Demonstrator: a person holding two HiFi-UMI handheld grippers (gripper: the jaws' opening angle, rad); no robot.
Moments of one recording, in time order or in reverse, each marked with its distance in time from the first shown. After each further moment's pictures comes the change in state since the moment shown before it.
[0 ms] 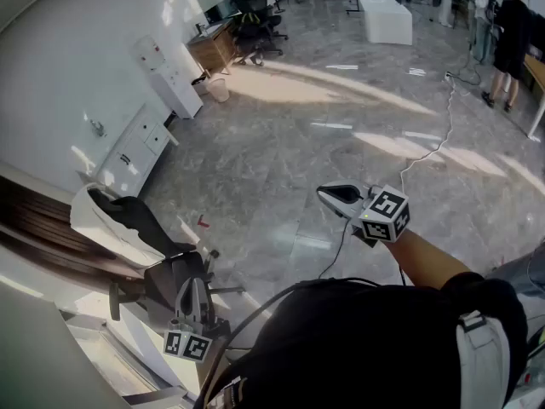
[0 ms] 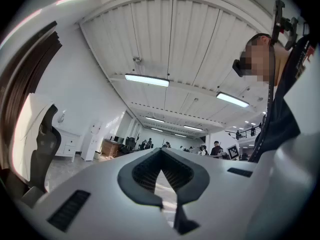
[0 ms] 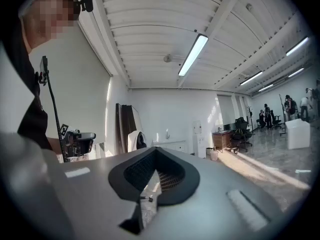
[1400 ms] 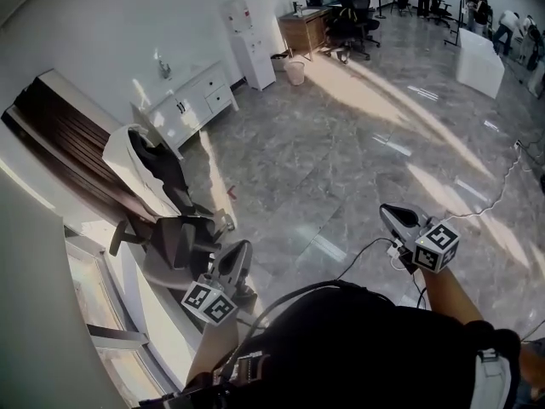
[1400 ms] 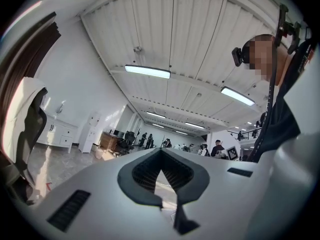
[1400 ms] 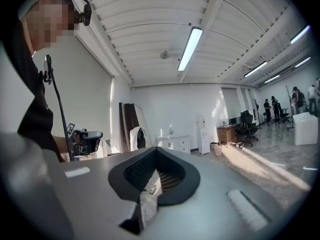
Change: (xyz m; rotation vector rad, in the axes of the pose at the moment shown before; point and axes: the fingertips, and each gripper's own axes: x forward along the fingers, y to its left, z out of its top) left arm 0.160 -0.092 -0.067 -0.081 0.085 -0.064; right arm -0.081 -0.149 -0.018 0.048 0.042 -0.014
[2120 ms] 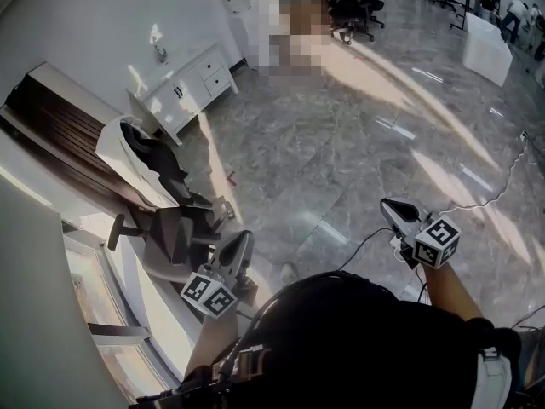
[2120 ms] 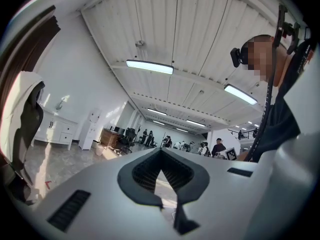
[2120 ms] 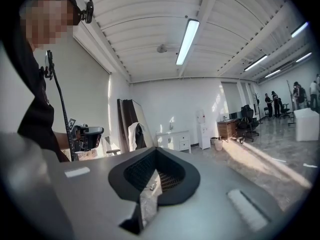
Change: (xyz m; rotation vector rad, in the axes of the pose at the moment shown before) left arm 0.053 0.033 -0.013 -0.012 0.037 0.005; right arm 0.041 -0.046 -0.026 0.018 0.045 0.015
